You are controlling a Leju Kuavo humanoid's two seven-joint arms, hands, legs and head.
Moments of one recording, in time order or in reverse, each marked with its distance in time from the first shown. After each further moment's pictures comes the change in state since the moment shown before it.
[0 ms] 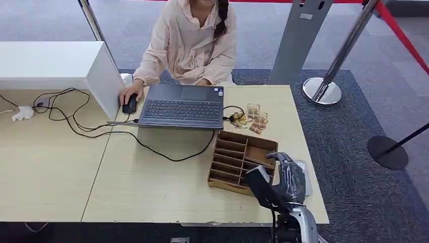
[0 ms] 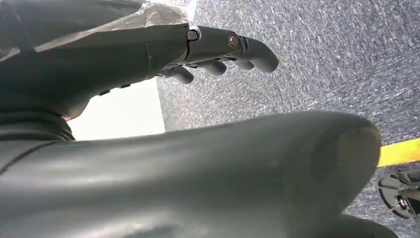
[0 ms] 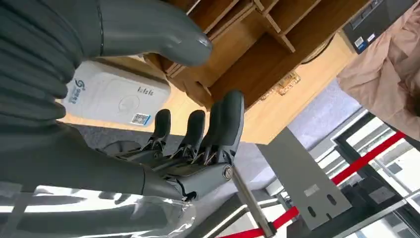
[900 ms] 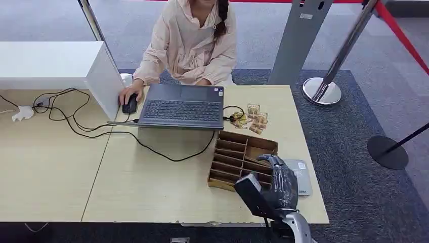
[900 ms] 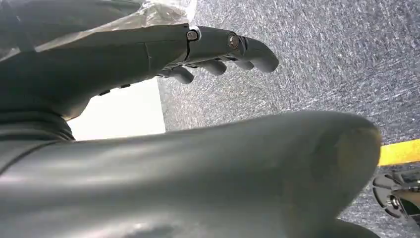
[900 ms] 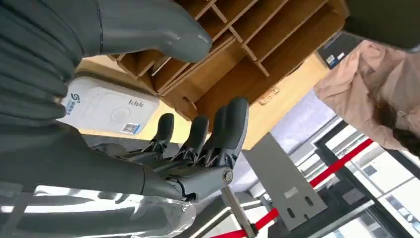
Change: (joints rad) left arm 0.001 -0.001 0.023 -0.003 0.020 0.018 0.001; right arm 0.001 0.011 0.071 -0.042 0.063 -0.016 0.018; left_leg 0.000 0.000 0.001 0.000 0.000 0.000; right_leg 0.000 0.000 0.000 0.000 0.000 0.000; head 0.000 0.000
